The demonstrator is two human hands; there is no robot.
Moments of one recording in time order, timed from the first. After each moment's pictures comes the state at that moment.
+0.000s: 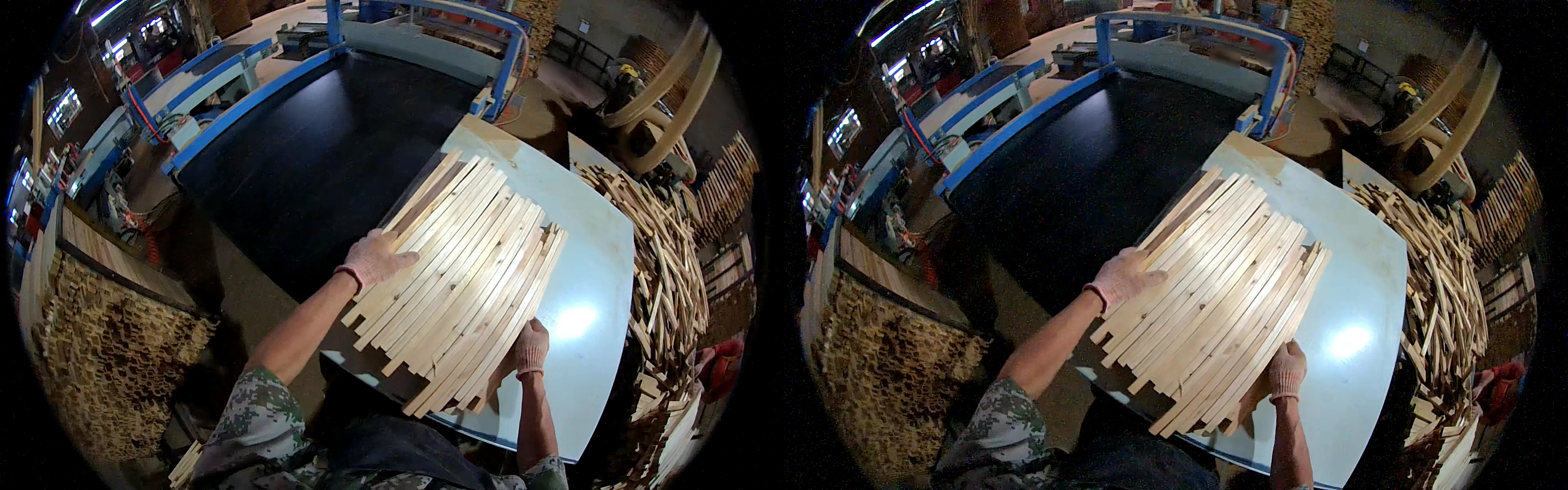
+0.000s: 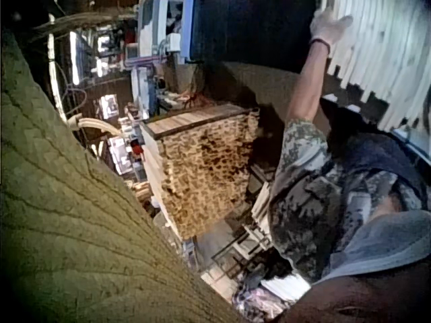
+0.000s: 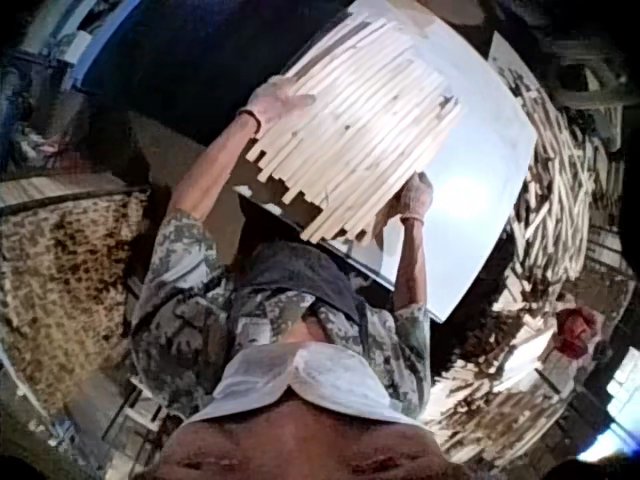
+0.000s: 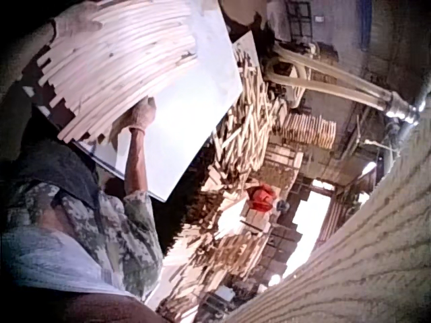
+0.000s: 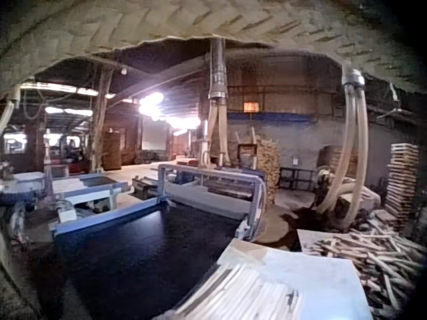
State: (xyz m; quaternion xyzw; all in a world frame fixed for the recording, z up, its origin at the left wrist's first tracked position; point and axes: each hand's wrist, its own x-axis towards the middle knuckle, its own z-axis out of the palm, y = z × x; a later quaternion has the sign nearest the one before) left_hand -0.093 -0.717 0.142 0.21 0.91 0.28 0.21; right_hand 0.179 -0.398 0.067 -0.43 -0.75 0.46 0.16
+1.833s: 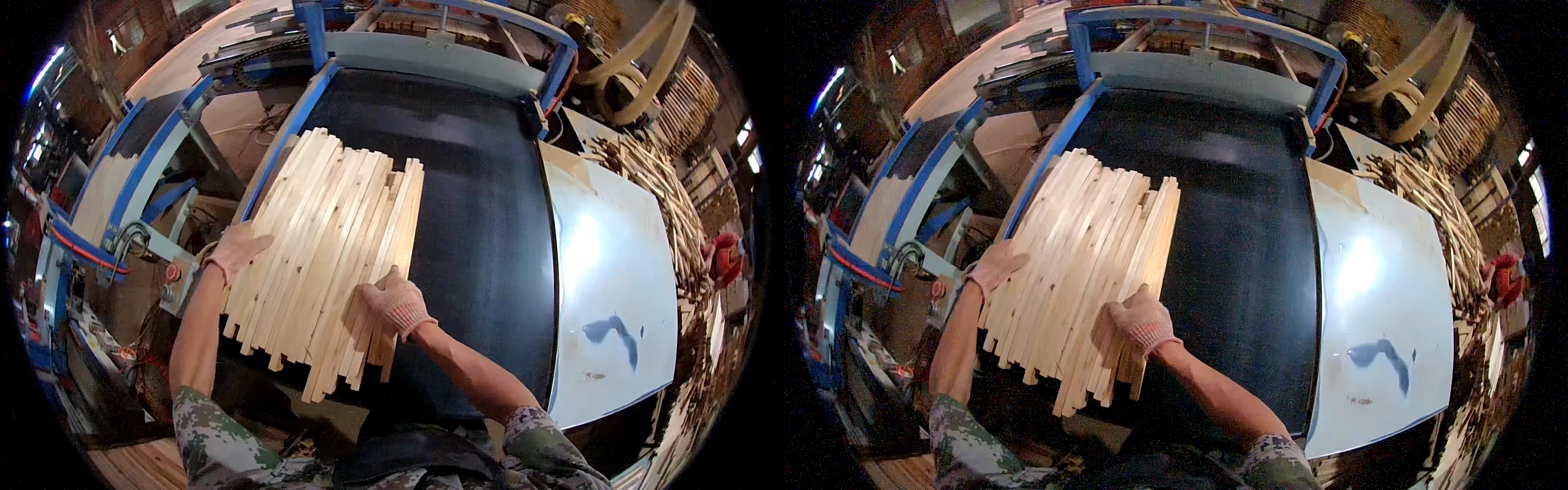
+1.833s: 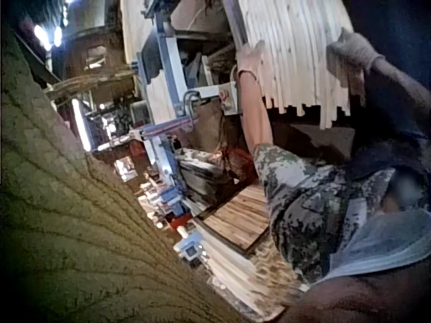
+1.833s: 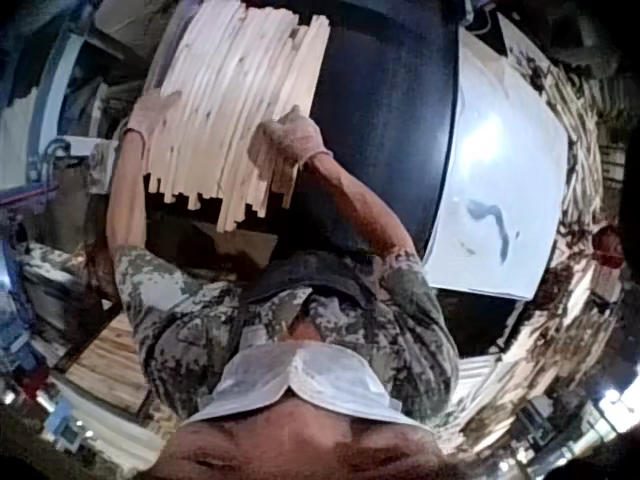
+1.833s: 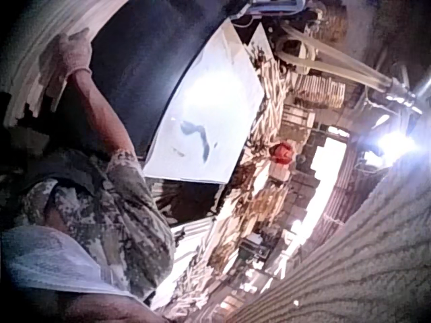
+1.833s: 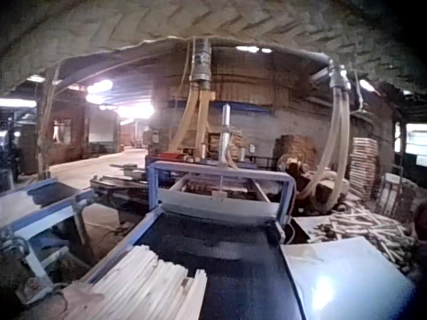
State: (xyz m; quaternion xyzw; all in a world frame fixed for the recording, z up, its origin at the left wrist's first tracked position) left_hand -0.271 -0.631 0.204 0.10 0.95 0.12 0.29; right_hand -0.056 -0.348 0.151 -0.26 -0.82 0.46 -0.24
